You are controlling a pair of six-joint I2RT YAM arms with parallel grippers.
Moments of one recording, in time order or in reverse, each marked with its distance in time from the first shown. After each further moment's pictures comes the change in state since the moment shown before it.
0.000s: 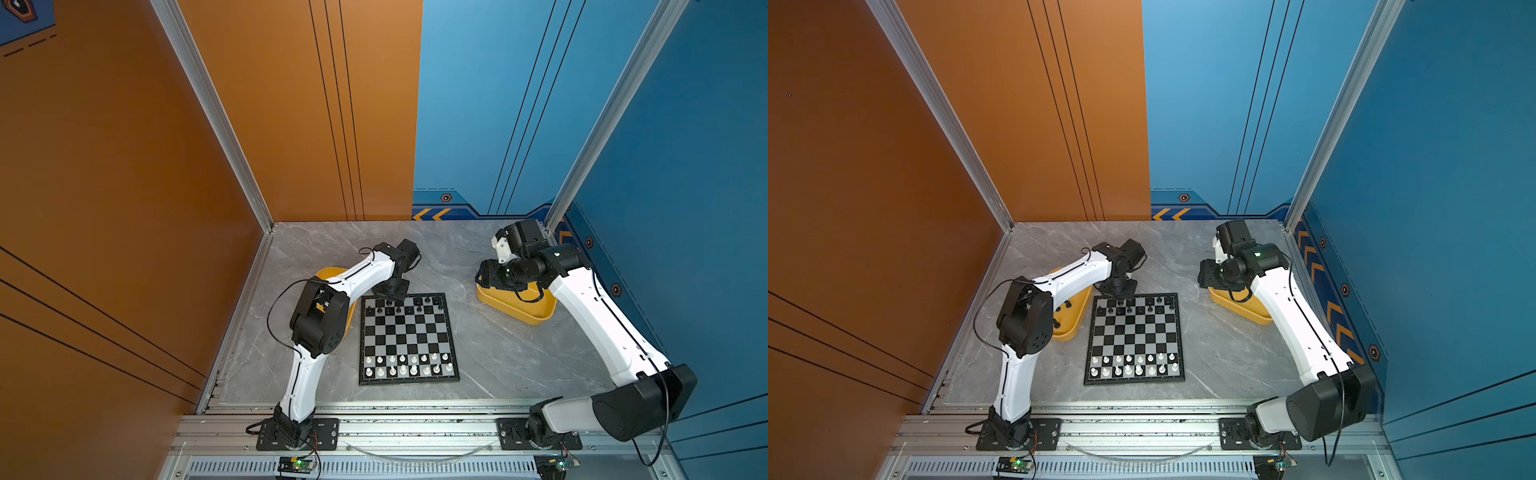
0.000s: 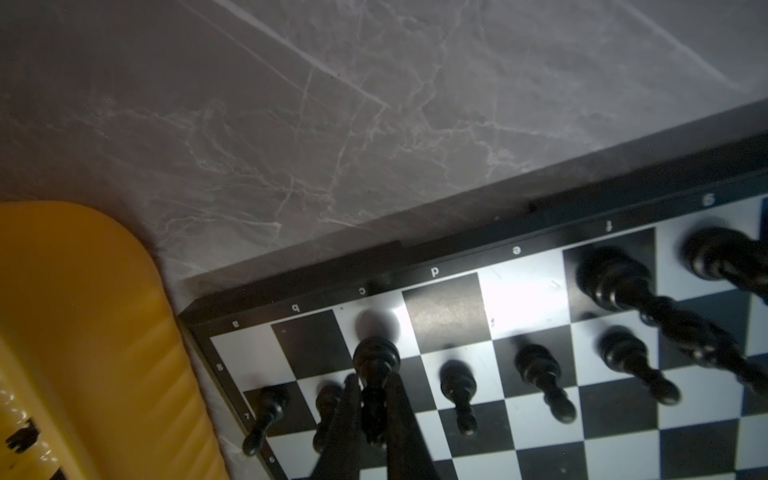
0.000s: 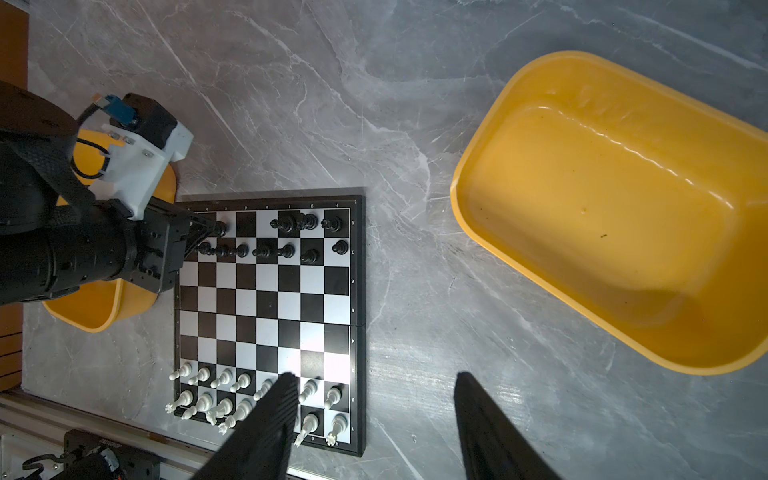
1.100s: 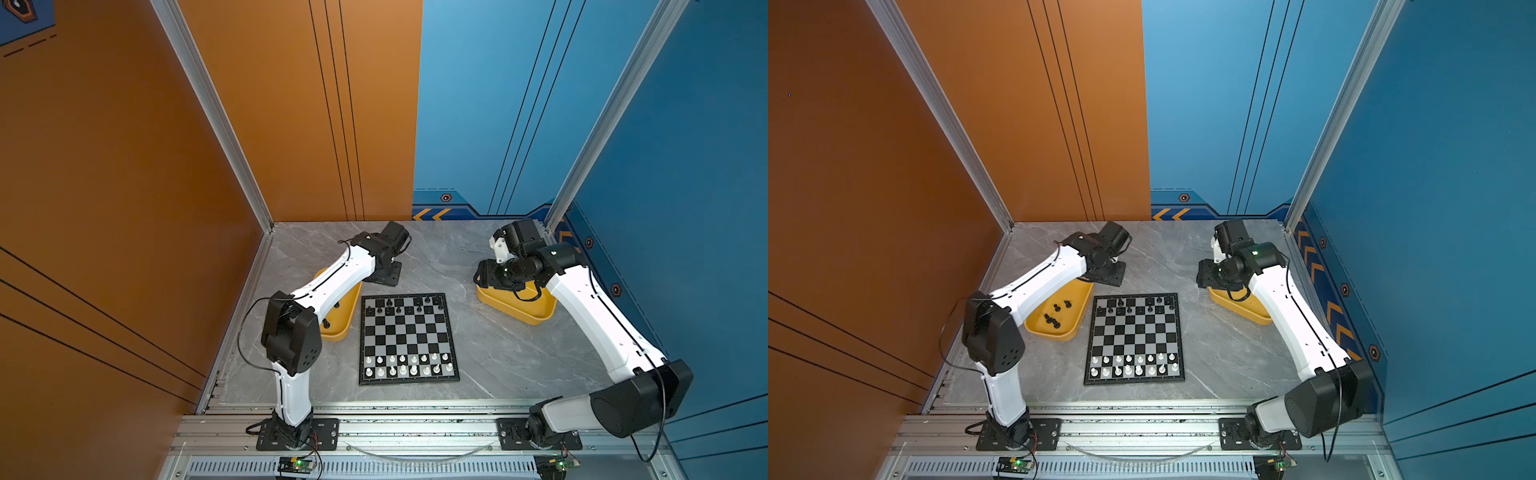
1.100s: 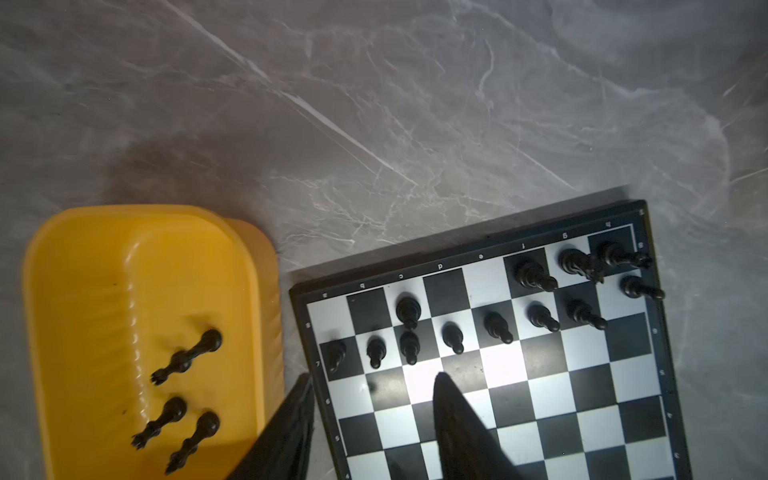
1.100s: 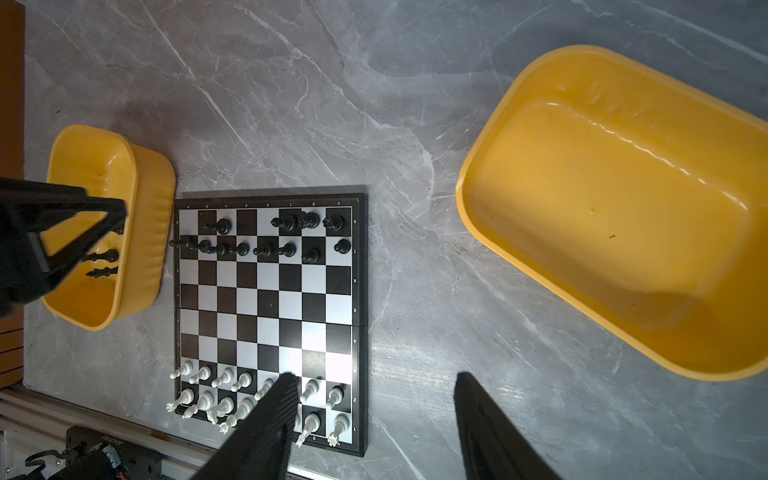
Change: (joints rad) left arm 0.061 -0.299 -0.054 0.027 -0.072 -0.019; right arm 0.018 0.041 0.019 0.003 -0.011 0.000
